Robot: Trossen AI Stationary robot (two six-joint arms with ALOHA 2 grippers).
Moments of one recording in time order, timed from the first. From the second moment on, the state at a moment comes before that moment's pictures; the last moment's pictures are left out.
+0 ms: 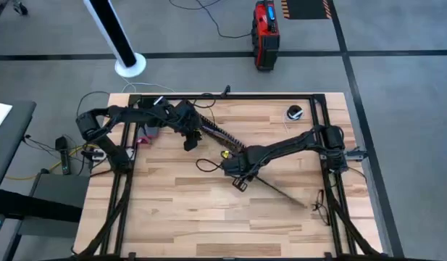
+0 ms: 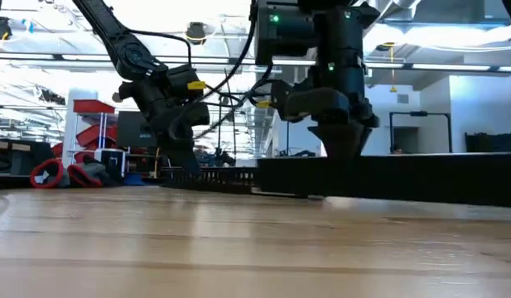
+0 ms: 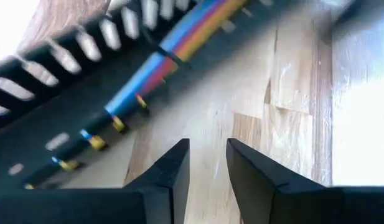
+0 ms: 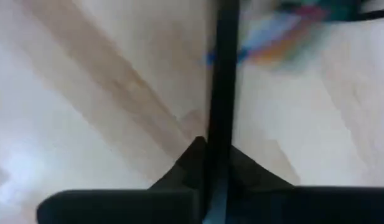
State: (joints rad) left arm 0.57 1.60 0.80 -0.22 0.36 0.24; right arm 0.11 2.02 1.48 -1.00 0.05 0.73
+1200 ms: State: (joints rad) left arm 0.46 1.60 0.71 0.56 1.03 -0.08; right arm 0.08 1.58 1.20 -0.66 -0.14 0.54
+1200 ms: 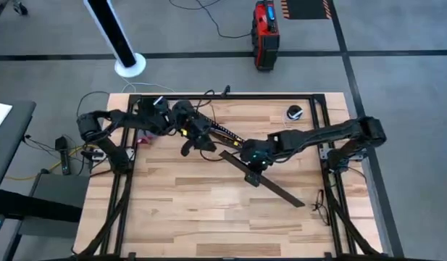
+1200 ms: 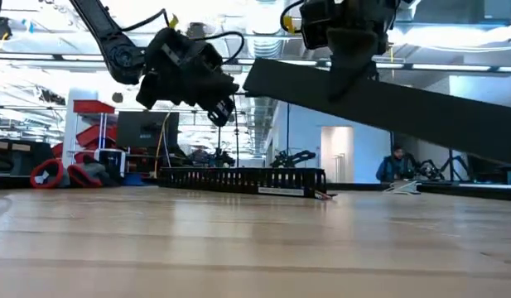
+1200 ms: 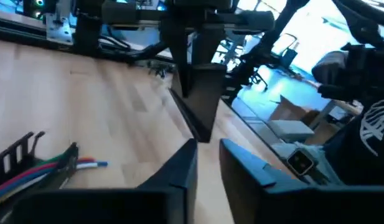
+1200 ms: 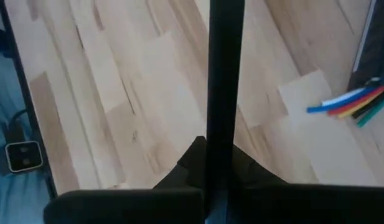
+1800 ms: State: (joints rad) left arm 0.39 1.60 0.72 0.59 0.87 -0.08; right arm 0.08 1.58 1.20 -0.61 -0.13 0.56
